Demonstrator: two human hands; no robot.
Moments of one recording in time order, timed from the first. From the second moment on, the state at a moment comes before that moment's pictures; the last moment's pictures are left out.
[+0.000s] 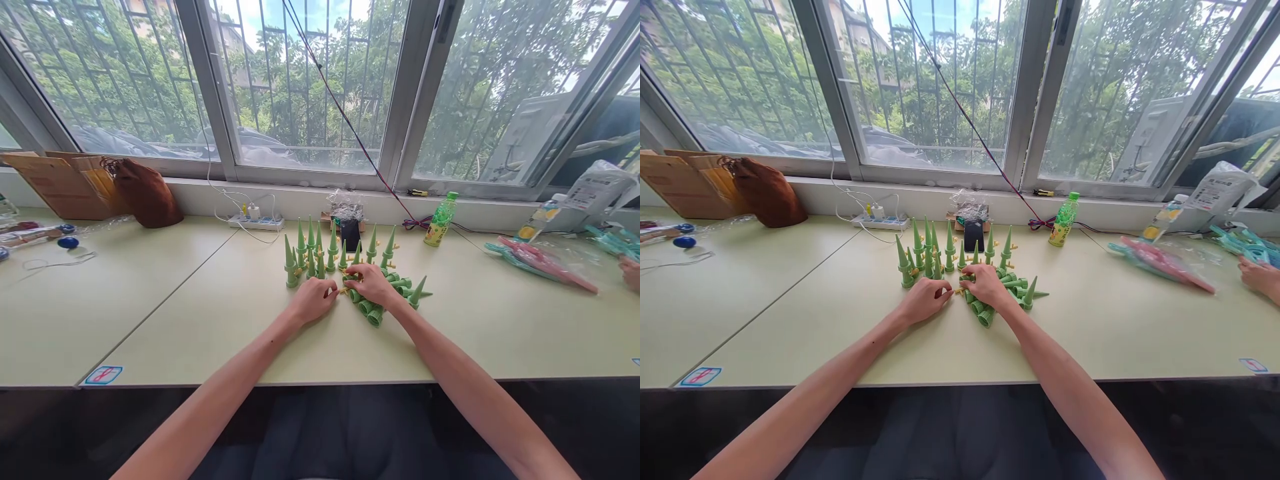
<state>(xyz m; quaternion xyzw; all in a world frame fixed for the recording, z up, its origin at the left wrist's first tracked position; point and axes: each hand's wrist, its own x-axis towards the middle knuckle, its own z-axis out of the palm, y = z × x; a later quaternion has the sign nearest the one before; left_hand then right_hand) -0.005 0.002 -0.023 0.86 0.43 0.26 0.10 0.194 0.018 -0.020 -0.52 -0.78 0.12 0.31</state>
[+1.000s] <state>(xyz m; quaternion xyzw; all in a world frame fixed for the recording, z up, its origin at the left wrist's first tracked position) -0.005 0.005 -0.012 0.53 0.37 0.40 0.65 0.178 0.000 -0.001 -0.31 -0.86 0.11 0.40</state>
